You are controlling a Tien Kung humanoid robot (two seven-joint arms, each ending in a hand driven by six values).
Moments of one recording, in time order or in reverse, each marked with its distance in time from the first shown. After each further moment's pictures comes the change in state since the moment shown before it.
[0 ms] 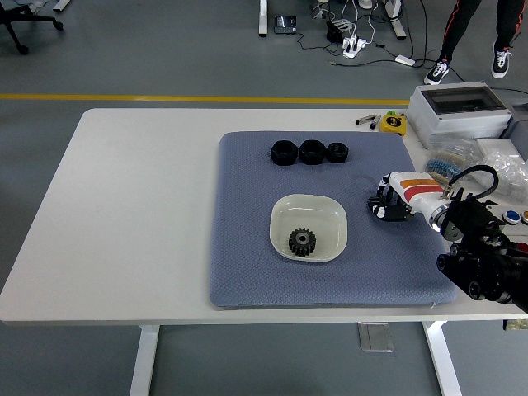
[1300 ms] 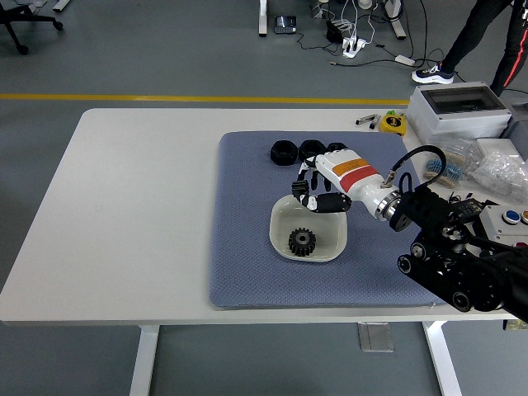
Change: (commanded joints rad) left arm 0.011 0.004 0.010 0.003 -0.021 -0.001 -0.009; right arm -0.045 -0.070 0.289 0.551 -0.383 0.027 -0.032
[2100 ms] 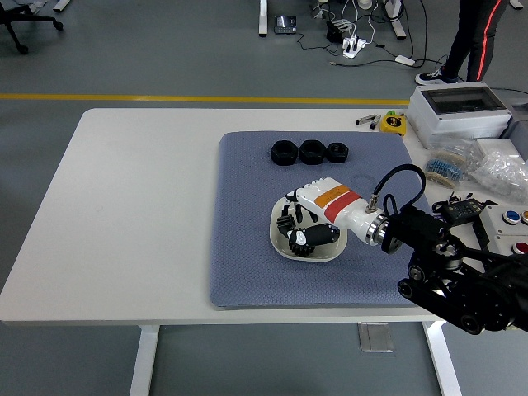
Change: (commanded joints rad) left arm 0.000 0.002 0.000 0.000 0.002 -0.002 0.000; right arm -0.009 -0.053 -0.087 0.119 -0.040 0.054 -0.014
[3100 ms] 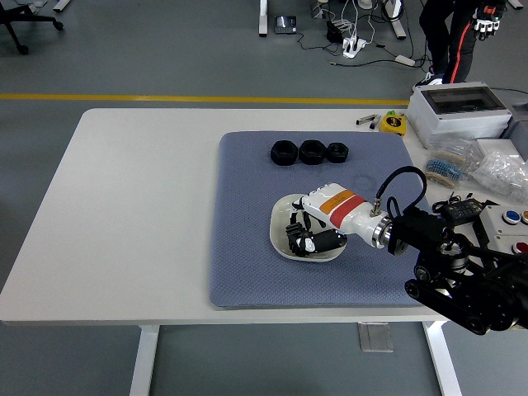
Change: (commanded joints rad) left arm 0.004 0.003 -0.008 -0.001 0.016 -0.005 0.003; right arm -0.005 -0.005 0.009 -0.039 -0.063 0.033 0.024
